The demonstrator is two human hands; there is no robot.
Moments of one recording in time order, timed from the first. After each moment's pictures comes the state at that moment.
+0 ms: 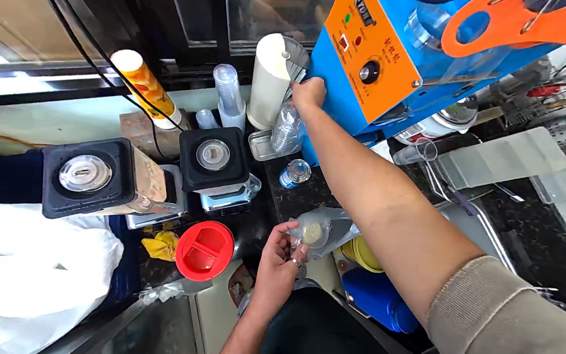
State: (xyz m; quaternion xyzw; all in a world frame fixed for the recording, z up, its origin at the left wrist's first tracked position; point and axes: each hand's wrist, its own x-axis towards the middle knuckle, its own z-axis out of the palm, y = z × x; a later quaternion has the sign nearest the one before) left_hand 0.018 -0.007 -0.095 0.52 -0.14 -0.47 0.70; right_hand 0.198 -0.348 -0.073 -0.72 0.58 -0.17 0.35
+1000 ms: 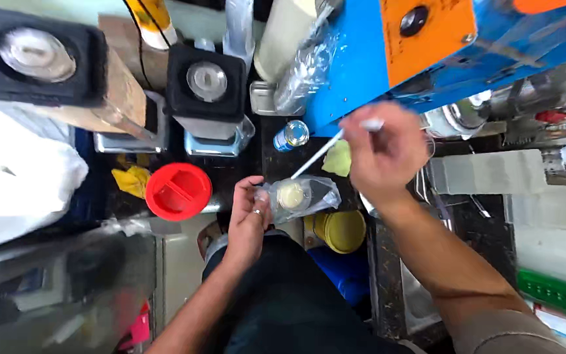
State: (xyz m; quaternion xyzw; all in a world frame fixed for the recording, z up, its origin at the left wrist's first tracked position) left_hand -0.015 -0.007 -0.118 0.45 -0.03 -0.34 0.82; right_hand -0.025 -0.229 0.003 -0.89 -0.04 -0.34 0.31
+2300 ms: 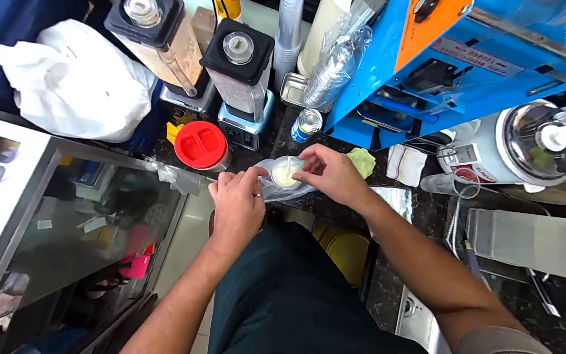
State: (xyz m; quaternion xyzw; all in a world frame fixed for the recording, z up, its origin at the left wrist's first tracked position) left_hand -0.108 -0.025 -0.069 0.94 -0.14 -0.05 0.32; right_hand -0.105 -0.275 -0.068 -0.91 -0.05 0.11 0.40
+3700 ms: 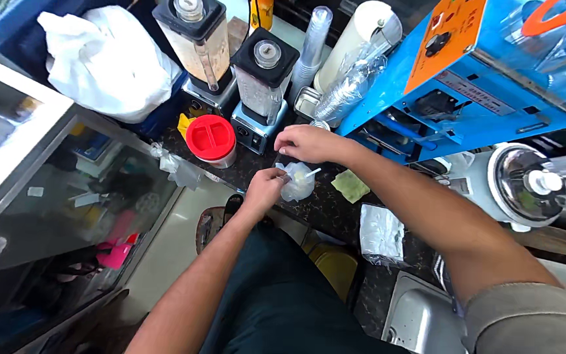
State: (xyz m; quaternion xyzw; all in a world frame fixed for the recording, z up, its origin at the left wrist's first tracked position) left_hand -0.101 -0.068 -0.115 0.78 0.05 -0.27 0.57; right_hand 0.008 -0.242 -0.063 -0.89 -0.31 0.27 0.21
